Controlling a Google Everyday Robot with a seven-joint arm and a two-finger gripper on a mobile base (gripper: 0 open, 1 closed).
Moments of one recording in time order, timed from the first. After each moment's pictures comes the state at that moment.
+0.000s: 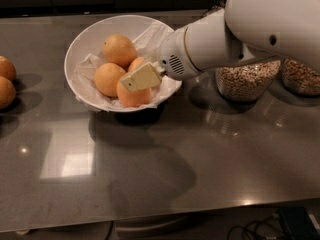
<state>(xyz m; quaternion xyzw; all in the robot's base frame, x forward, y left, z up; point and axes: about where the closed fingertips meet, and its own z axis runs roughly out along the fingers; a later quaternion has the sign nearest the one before) 0.526 0.030 0.950 -0.45 0.76 0.23 0.41</state>
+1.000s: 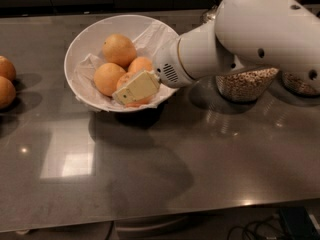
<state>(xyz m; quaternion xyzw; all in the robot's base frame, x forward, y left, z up) 0.524 0.035 0.932 -0.43 0.78 0.22 0.40</state>
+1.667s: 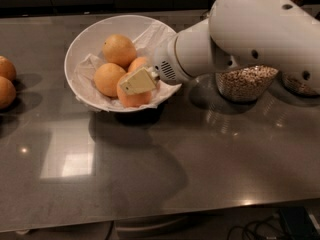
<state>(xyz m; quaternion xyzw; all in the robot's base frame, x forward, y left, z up) 0.535 0.033 0.934 -0.43 0.78 0.20 0.41</state>
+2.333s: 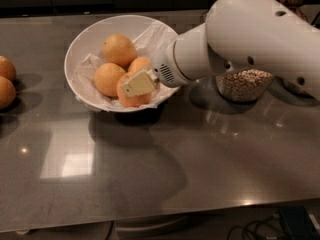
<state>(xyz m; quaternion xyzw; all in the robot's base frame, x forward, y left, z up) 0.538 0.030 0.926 -0.42 0.79 0.19 0.41</state>
